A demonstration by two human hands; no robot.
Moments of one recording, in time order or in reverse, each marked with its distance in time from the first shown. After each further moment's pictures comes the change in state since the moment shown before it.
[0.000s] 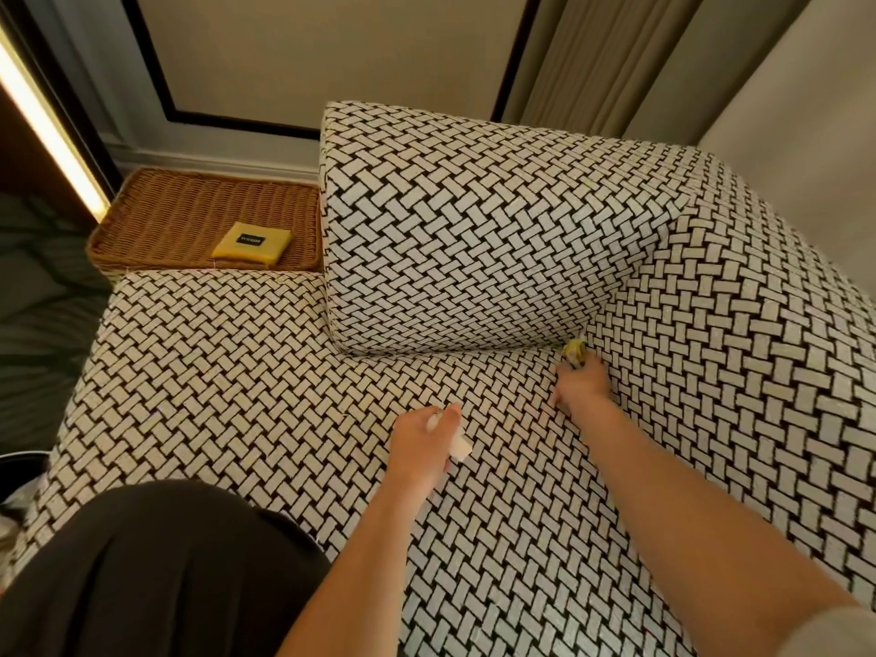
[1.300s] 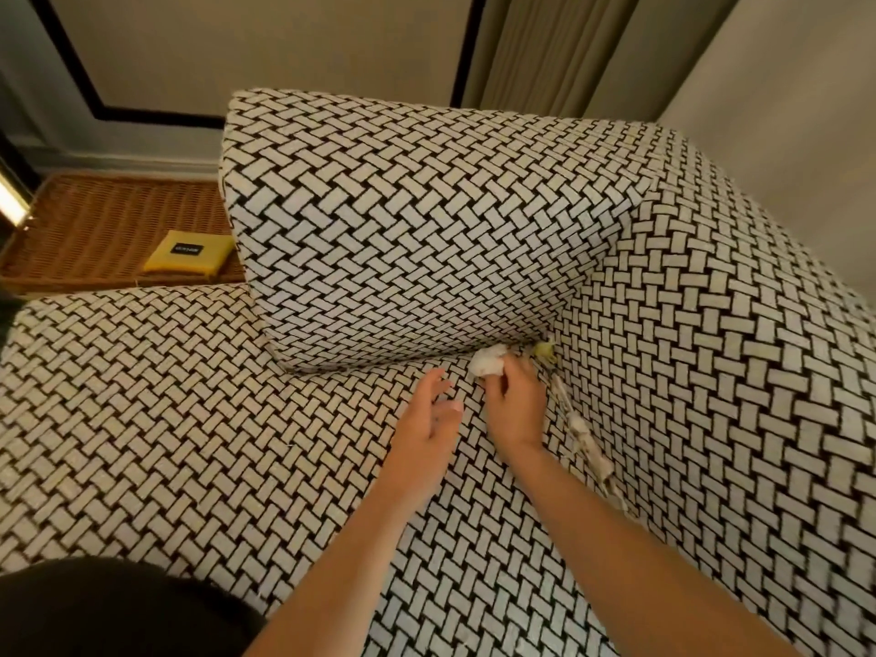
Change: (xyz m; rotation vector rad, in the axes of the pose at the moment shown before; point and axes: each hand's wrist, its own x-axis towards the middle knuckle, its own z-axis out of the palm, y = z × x) left_hand 0.030 0.003 0.035 0.183 -0.214 0.292; right_hand -0.035 0.019 0.030 -0.104 0.085 -0.636
